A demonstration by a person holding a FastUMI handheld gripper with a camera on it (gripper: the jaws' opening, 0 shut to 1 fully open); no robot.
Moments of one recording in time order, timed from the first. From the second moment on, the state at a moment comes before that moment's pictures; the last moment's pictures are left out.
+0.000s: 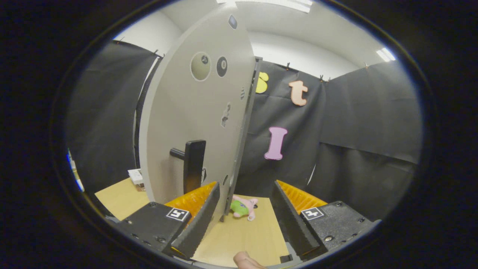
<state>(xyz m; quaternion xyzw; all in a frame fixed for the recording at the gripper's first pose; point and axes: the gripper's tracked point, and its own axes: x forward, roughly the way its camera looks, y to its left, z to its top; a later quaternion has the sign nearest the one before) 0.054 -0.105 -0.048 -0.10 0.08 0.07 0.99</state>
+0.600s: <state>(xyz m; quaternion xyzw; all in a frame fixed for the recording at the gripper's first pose) 0.082 0.045 -0.079 -0.02 0.11 0.13 0.99</state>
